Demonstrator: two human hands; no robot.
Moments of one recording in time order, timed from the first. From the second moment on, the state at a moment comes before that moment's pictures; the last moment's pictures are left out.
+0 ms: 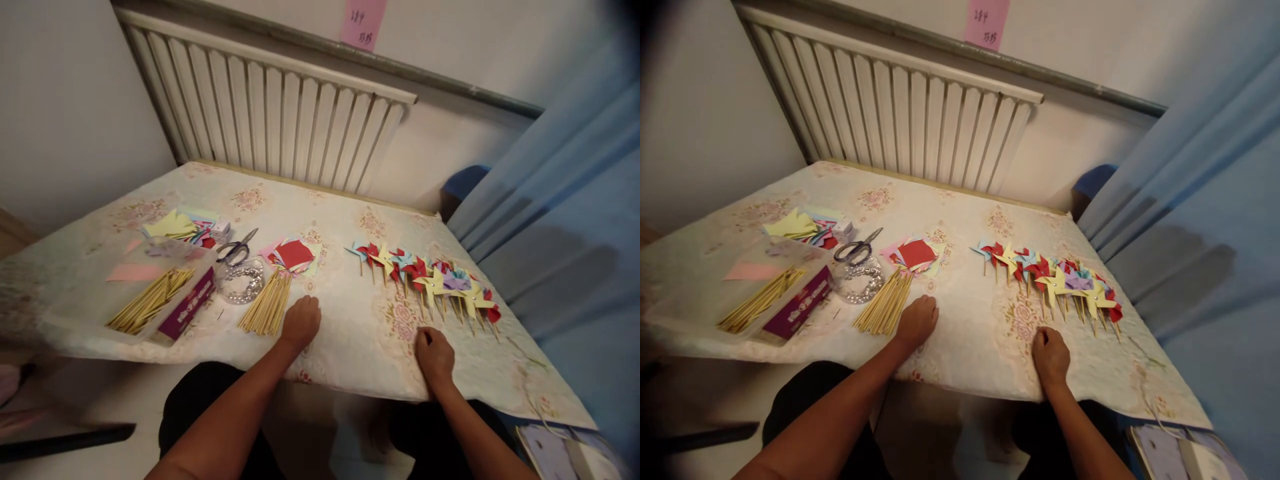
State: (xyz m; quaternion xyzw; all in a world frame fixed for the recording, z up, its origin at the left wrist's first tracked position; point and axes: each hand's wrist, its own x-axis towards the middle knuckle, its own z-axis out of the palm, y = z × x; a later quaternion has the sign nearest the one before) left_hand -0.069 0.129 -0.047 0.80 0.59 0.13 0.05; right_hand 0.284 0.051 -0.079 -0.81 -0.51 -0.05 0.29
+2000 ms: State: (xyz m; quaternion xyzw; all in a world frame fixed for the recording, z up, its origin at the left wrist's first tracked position) left_hand -0.073 0.143 -0.027 0.79 0.55 0.15 0.24; right_hand -0.002 0.290 -0.019 -0.54 -0.82 0.06 0.21
